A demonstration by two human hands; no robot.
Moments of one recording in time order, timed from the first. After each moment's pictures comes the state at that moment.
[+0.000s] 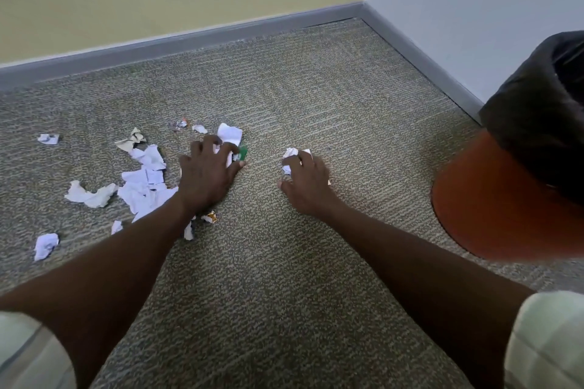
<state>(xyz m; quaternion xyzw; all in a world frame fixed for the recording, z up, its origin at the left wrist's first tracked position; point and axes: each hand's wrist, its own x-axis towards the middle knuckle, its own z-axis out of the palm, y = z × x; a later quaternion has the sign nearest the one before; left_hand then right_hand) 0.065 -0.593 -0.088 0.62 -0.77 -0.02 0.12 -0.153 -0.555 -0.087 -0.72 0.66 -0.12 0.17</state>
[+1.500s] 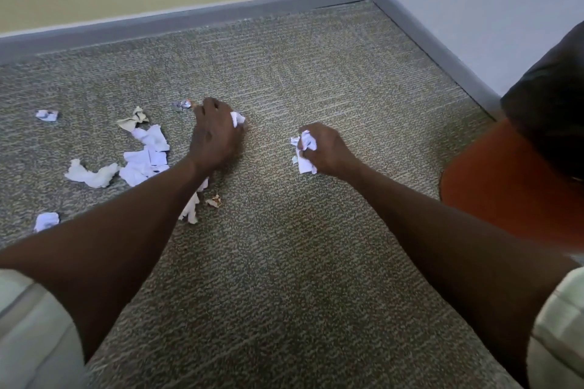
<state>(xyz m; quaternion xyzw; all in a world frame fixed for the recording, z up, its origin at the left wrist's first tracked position) 0.060 -0.635 -0.085 0.66 -0.74 -0.06 0.13 -0.181 -0.588 -0.061 -0.69 0.64 -0.23 0.26</state>
